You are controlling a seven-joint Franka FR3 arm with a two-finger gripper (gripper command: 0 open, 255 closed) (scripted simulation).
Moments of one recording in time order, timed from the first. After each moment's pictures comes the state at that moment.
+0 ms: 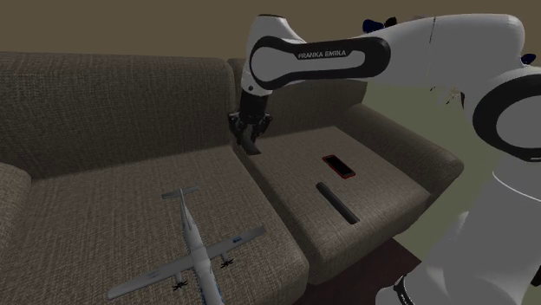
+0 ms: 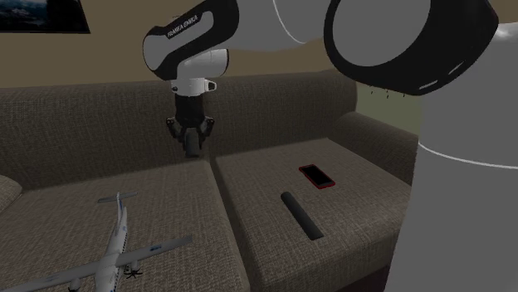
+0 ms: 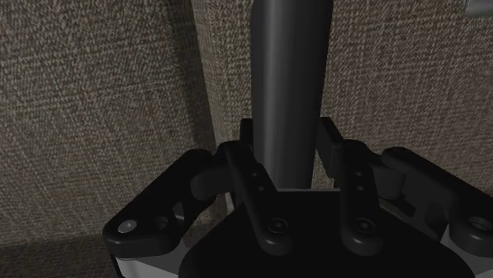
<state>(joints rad) 0.16 0.18 0.13 -1.70 0.05 1.92 0.50</state>
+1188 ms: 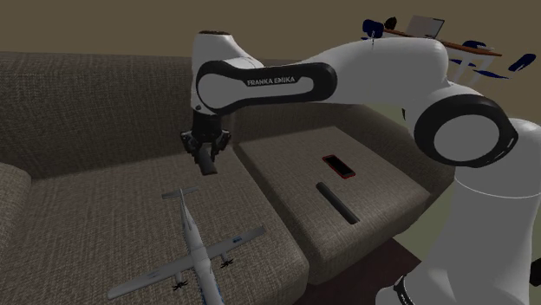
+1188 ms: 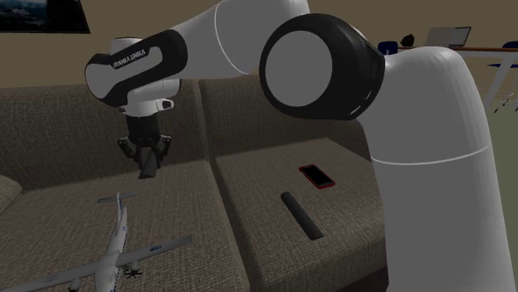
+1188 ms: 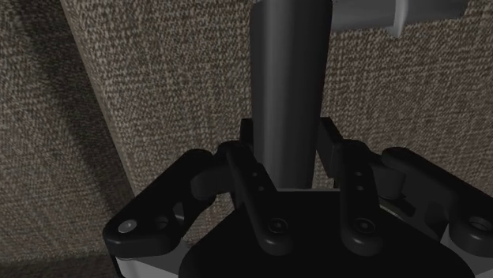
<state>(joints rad) 0.31 0.44 0.19 -1.45 -0.02 1.93 0.71</state>
